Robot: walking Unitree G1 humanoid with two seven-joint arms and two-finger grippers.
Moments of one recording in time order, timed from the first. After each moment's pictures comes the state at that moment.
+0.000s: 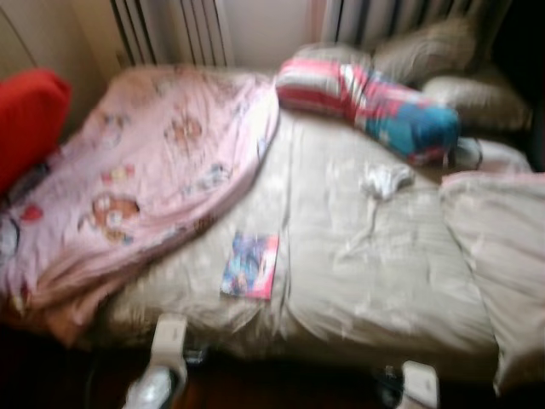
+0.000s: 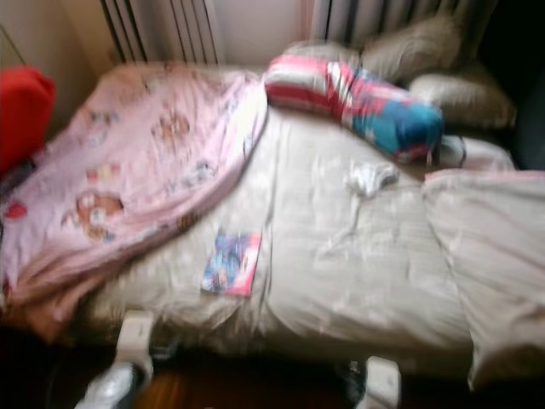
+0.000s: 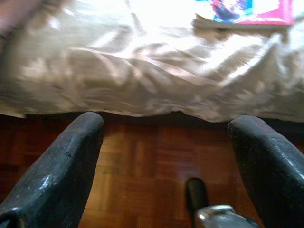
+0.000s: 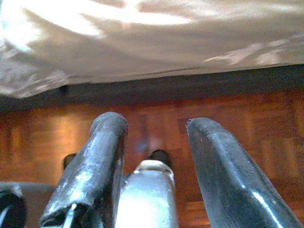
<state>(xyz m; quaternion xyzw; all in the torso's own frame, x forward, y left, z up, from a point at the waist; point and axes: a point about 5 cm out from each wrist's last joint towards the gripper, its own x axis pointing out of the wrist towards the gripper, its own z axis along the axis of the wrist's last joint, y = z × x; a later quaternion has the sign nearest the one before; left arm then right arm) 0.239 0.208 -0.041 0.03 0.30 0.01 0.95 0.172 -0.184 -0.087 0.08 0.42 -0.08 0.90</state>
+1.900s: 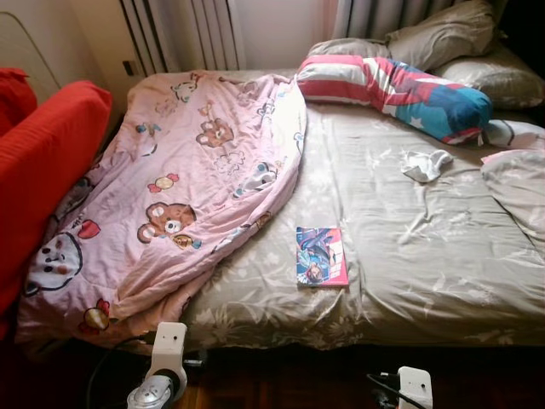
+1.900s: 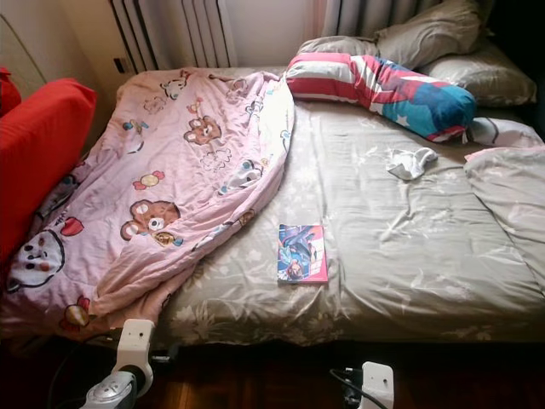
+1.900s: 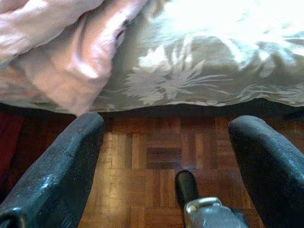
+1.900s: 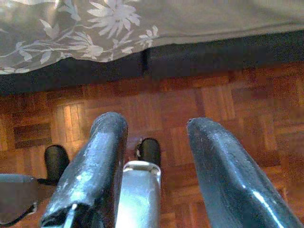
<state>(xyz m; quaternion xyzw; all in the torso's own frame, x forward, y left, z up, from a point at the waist) 0.236 0.199 -0.045 0.02 0.31 0.00 0.95 0.167 -0.195 -0.088 0.05 0.43 -0.08 0.90</state>
